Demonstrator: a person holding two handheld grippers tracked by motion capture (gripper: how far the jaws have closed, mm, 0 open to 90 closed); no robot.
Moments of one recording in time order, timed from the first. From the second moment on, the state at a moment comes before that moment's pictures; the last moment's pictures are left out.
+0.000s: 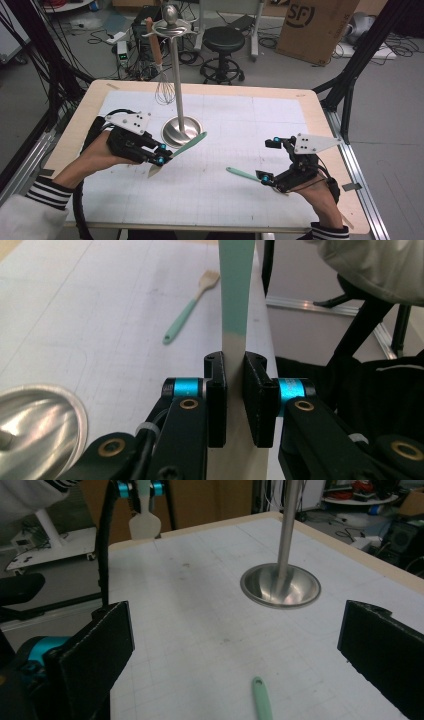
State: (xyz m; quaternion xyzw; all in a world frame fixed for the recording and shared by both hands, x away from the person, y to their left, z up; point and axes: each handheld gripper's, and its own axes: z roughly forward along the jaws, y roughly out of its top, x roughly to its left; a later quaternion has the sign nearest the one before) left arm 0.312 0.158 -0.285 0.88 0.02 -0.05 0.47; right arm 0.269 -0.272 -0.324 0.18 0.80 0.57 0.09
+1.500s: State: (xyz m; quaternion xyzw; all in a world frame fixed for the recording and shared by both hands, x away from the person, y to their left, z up) left arm 0.314 0.123 -0.267 0.85 0.00 -0.04 0.53; right arm 0.292 -0.193 -0.258 0.04 0.82 0.57 0.03
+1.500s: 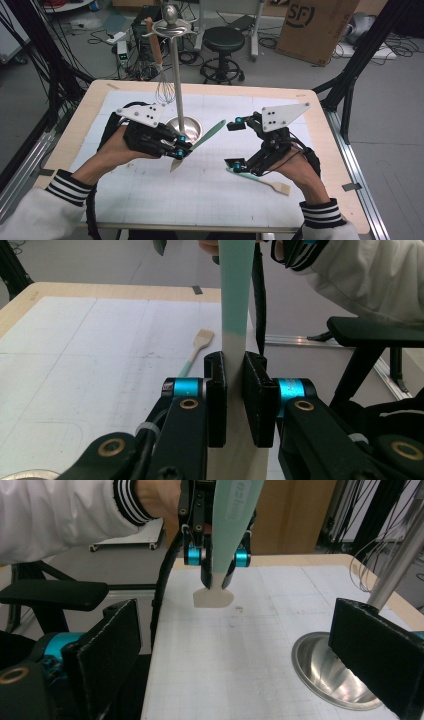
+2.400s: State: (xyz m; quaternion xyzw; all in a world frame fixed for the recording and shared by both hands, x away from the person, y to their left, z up) left arm 0.316 0.111 -0.267 0.84 -0.01 -0.04 0.53; right arm 0.300 -0.172 -0.259 0.02 0.81 0.58 0.02
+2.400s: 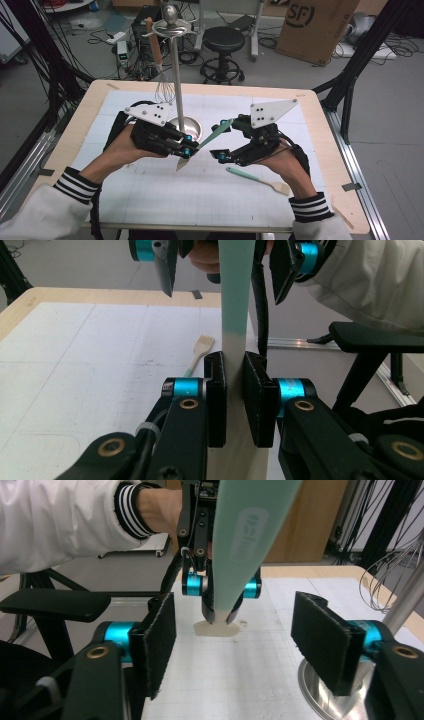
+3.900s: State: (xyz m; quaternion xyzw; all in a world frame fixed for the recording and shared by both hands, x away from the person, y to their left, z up) left arm 0.313 0.105 -0.266 0.83 -0.02 -0.05 0.55; right arm 0.296 -0.163 -0.258 -0.01 0.80 0.60 0.02
